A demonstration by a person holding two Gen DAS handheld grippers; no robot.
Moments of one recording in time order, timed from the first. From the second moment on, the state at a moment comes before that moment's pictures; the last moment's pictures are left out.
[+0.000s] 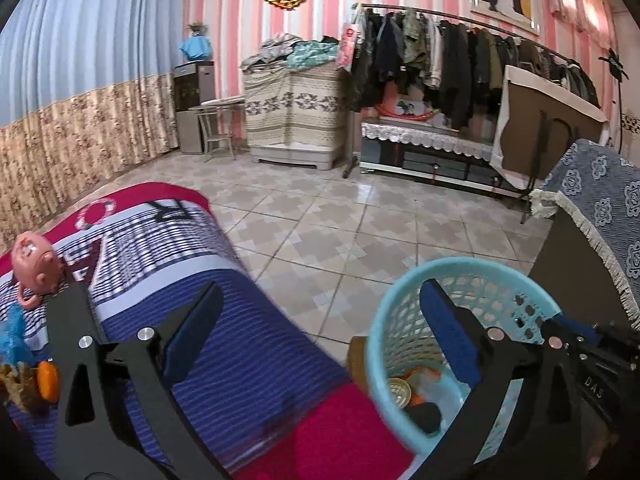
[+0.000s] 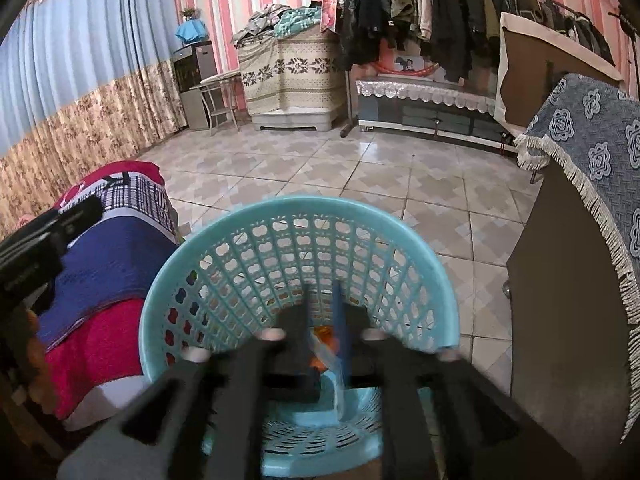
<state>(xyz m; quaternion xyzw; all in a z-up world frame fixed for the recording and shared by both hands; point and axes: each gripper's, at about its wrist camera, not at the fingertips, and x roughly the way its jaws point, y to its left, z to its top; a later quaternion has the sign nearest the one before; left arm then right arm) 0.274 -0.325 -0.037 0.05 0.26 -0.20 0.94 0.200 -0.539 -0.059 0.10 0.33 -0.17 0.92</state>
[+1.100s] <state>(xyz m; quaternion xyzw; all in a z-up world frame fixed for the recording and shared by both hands) 0.210 -0.090 -0.037 0.00 0.29 -0.03 0.96 0.204 -0.421 -0.029 0.01 0.27 -0.09 0.96</state>
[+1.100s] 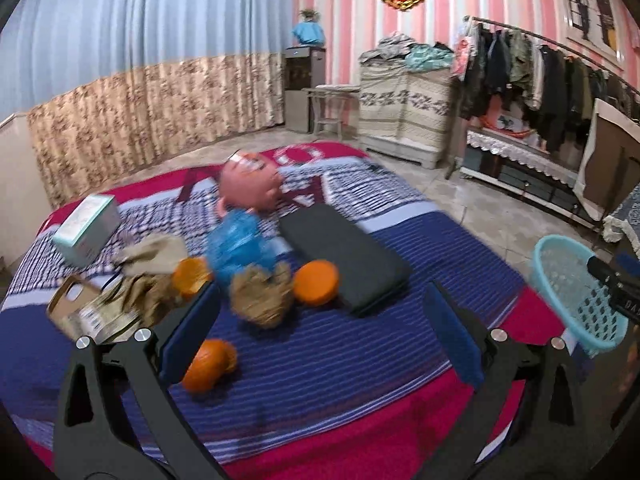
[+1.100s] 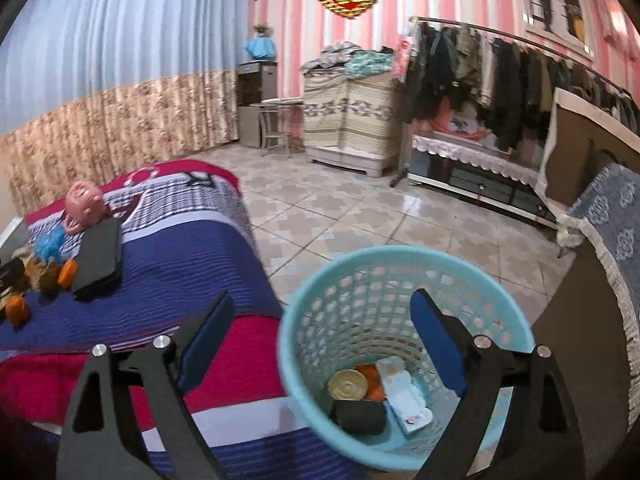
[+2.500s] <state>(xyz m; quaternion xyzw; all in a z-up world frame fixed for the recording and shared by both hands) 0.204 0.025 -0.071 -0.02 0.34 0.02 0.94 0.240 -0.247 -0.047 -0.02 0.31 0.10 0.95</state>
